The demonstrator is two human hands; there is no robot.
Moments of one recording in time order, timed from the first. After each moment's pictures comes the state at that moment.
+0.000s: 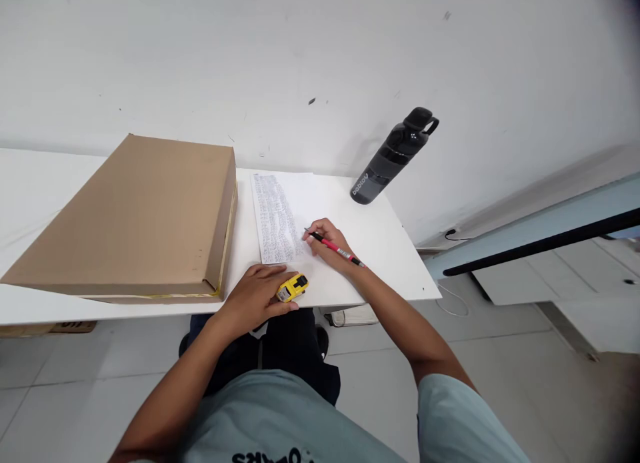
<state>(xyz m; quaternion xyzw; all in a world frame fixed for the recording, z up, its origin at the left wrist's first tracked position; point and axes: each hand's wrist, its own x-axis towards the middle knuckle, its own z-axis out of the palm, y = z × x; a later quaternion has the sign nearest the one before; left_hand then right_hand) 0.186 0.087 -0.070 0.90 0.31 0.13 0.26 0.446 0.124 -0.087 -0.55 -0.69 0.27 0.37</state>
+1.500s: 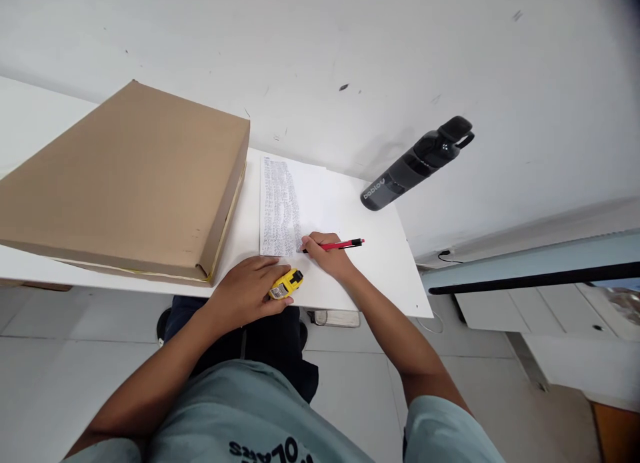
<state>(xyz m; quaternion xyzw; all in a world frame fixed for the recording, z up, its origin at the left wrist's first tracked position) 0.191 0.077 -0.082 0.89 0.36 0.18 0.22 0.431 0.120 -0.074 -0.56 -0.67 0.35 0.33</state>
